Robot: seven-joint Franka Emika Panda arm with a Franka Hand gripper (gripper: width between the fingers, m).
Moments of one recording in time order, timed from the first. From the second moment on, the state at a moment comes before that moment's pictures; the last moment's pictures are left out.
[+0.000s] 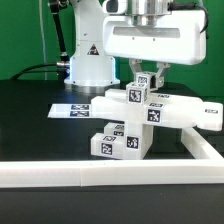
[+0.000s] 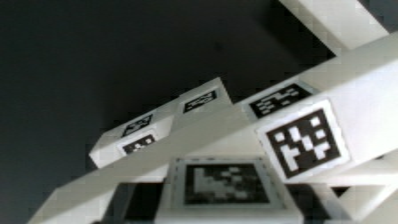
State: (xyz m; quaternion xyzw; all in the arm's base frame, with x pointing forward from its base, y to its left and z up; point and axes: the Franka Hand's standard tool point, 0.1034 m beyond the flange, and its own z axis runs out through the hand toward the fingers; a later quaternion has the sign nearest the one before) arm 0.513 0.072 0.114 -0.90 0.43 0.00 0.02
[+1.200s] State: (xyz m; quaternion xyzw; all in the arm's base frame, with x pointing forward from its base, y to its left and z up) arm 0.512 0.078 0.112 -0.85 0.53 0.01 0.03
